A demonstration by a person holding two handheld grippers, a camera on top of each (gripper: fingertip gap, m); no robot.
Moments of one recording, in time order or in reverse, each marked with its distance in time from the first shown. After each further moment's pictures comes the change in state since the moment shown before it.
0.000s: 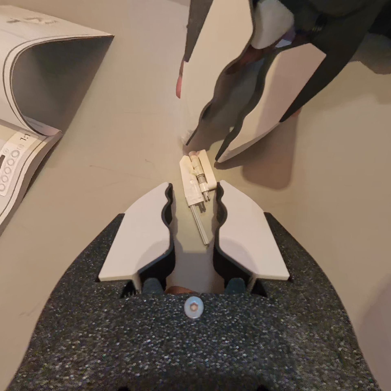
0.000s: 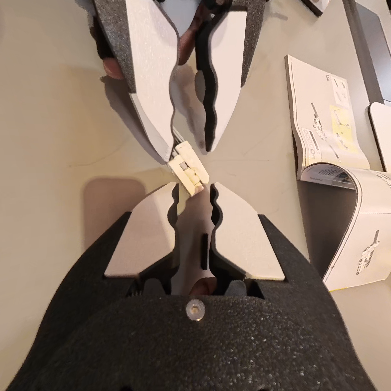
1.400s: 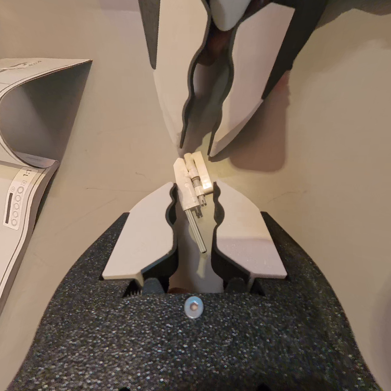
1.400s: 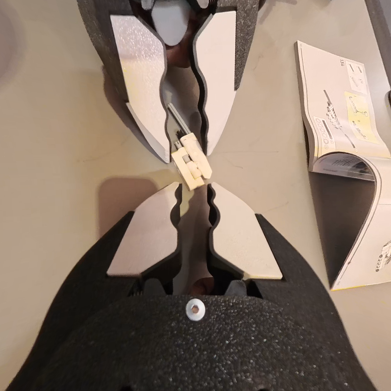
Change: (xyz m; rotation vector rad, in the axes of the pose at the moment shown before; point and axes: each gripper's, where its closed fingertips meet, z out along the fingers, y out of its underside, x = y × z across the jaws) left arm 0.007 0.001 0.008 0.009 -0.006 0.210; right arm -0.005 0.006 -0.002 -0.009 -0.043 0.045
